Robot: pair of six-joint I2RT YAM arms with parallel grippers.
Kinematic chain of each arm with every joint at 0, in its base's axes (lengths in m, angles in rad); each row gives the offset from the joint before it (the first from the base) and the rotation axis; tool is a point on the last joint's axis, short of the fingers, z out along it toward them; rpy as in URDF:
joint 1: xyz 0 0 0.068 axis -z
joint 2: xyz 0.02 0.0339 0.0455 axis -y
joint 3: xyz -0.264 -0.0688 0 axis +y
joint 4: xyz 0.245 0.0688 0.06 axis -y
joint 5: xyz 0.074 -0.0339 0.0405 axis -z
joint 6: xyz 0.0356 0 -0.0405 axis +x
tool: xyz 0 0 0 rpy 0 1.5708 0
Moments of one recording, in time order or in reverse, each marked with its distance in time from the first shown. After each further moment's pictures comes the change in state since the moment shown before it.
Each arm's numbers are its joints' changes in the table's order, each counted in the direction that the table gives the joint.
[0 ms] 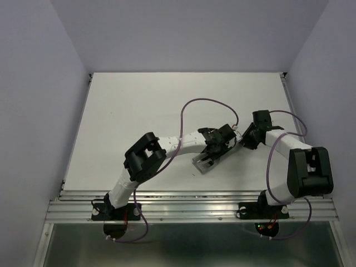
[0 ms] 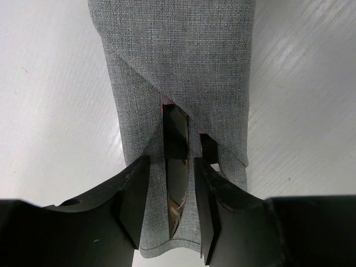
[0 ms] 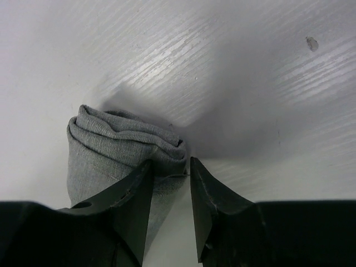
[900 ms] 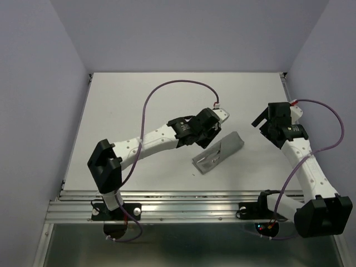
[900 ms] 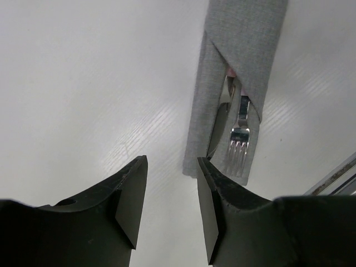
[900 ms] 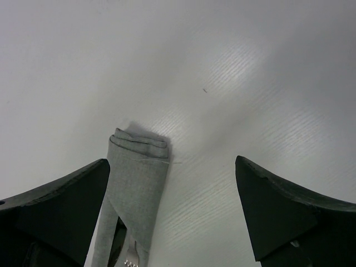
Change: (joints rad) left arm -0.047 0.375 0.113 -0.043 -0.083 -0.109; right arm 0.000 0.367 -0.211 -0.380 0.356 0.023
